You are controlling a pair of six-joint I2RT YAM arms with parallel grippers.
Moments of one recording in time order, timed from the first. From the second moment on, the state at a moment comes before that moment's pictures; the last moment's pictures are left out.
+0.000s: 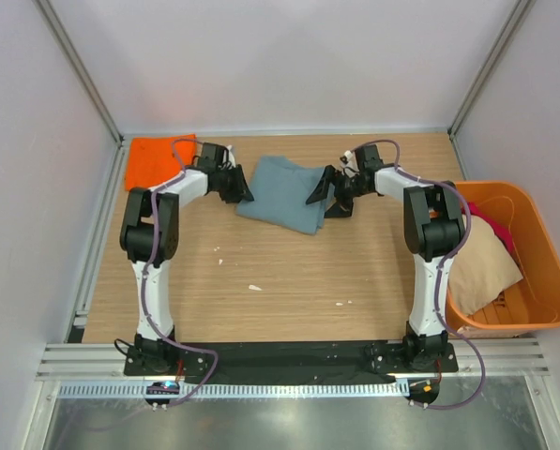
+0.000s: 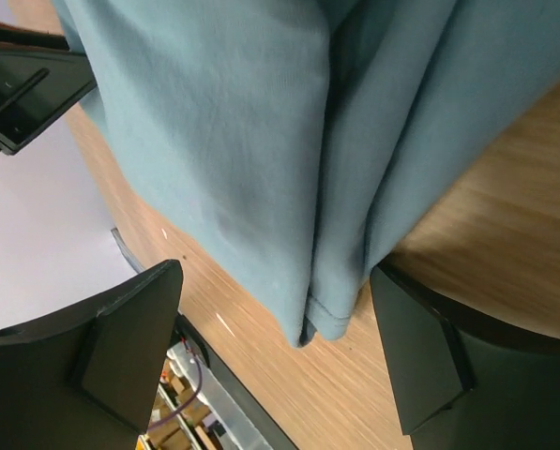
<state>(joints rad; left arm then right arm) -0.23 2.21 1.62 -0.34 0.36 -0.43 0.18 2.17 1.51 -0.41 -0.73 0.56</state>
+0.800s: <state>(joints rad) -0.17 1.38 1.03 -0.55 0.28 -0.58 0.29 1.87 1.34 -0.57 -0.61 0.43</state>
